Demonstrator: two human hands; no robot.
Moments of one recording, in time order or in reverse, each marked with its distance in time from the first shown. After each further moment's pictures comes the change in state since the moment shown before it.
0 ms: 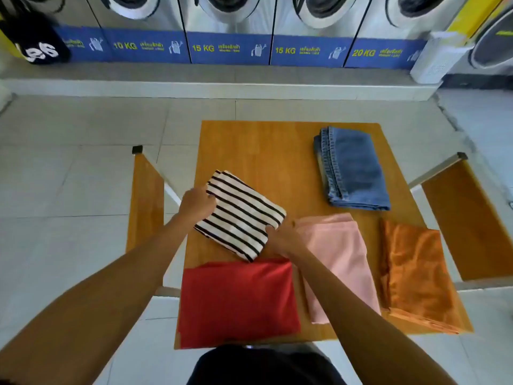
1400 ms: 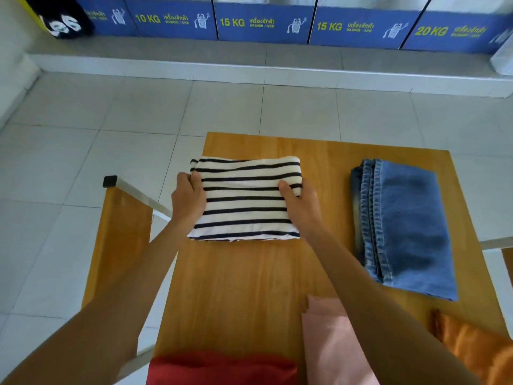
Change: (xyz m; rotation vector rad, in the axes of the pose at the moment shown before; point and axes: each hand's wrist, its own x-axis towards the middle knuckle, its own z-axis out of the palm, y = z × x) left_hand 0.149 0.024 -0.001 -0.327 0.382 -0.225; right_hand 0.215 -0.089 -0.051 0.323 0.065 -0.116
